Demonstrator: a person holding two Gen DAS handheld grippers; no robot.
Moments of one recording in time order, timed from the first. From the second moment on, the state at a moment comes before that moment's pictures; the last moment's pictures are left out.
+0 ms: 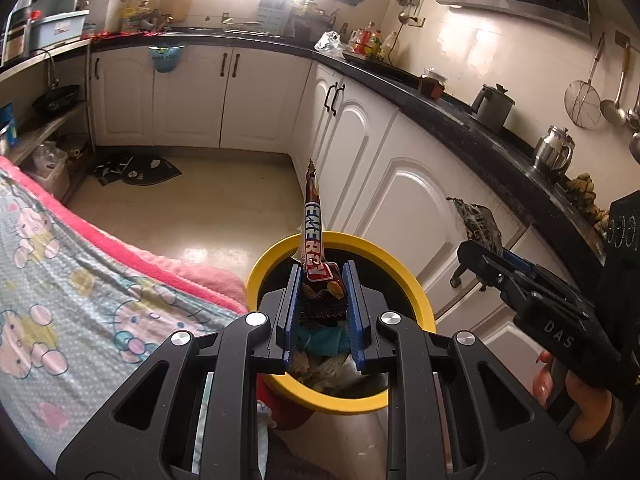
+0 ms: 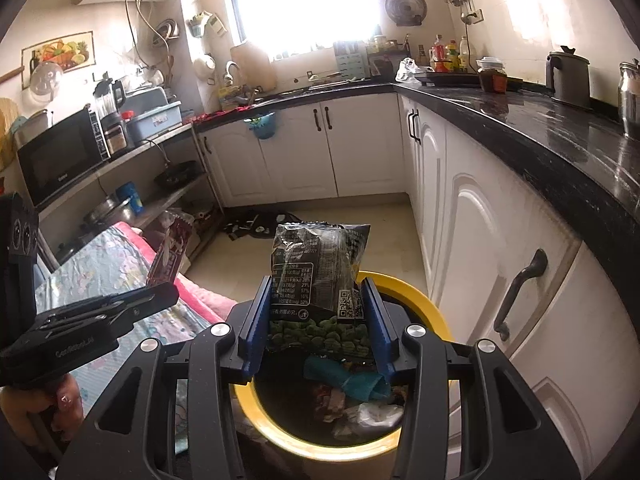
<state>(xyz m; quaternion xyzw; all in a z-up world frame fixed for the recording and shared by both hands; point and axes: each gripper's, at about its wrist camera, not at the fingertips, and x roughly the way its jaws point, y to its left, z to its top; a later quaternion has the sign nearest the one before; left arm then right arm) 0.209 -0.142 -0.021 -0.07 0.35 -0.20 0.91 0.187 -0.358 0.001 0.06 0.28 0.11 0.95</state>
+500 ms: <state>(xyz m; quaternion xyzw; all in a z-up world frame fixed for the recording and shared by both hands) 0.236 -0.166 -0.055 -0.05 0.38 -0.20 0.90 0.207 -0.362 -0.044 0.06 0.34 0.09 0.94</state>
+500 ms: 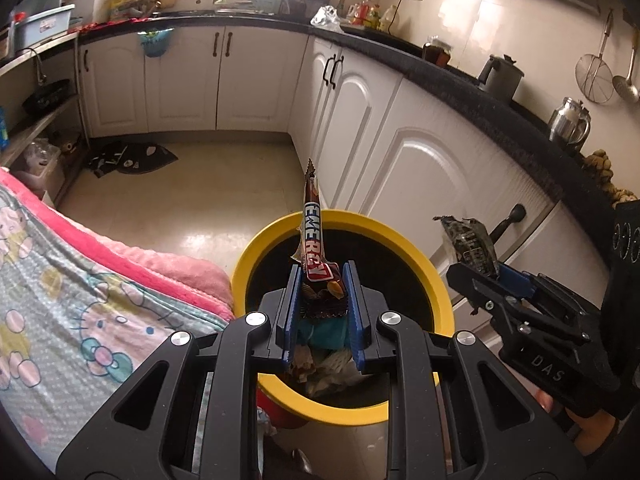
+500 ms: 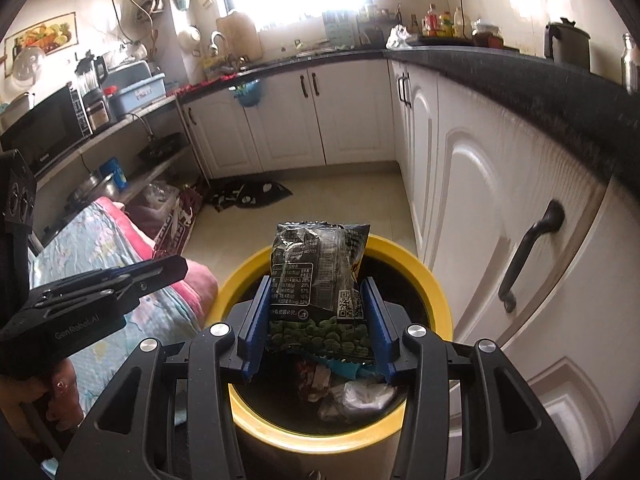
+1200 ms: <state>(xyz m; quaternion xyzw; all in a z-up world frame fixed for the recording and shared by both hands) 0.252 -0.173 -0.102 -0.05 0.44 -0.20 0.87 0.225 -0.363 -0.113 0.05 0.41 0.08 0.91</state>
